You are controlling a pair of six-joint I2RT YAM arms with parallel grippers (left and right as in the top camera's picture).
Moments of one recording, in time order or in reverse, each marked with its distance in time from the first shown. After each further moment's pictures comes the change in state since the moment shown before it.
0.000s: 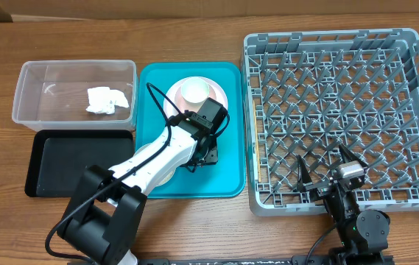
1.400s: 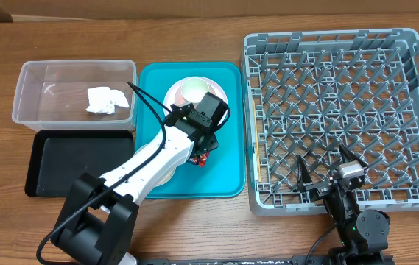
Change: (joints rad) left arm 0.000 -0.047 0.021 0.042 -0.129 -0.296; right arm 0.000 0.000 0.000 0.000 0.000 0.000
